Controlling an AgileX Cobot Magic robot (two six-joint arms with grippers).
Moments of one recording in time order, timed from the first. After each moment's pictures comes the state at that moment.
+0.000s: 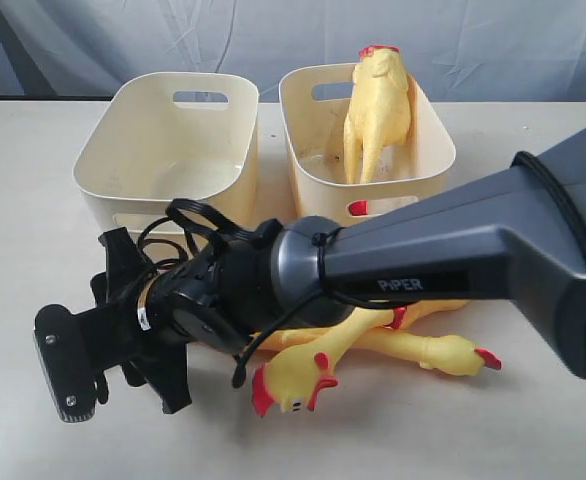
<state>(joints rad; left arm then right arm) 0.02 0.00 0.01 0.07 0.31 -0.07 1.09 2.12 -1.30 -0.02 0.09 -1.10</state>
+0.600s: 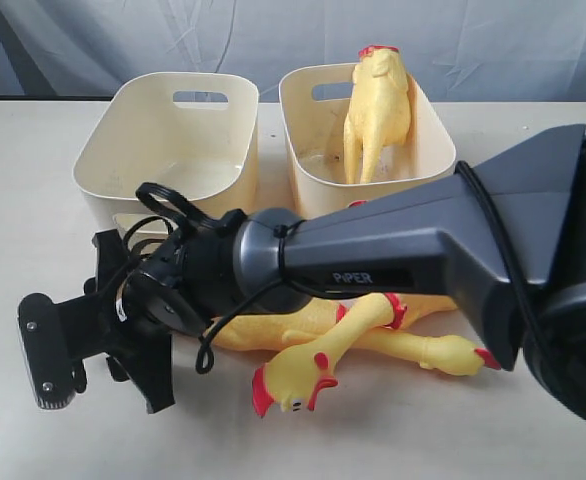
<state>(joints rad) 0.02 0.00 0.01 0.07 0.31 -0.07 1.09 2.19 -1.45 0.03 0.26 -1.07</state>
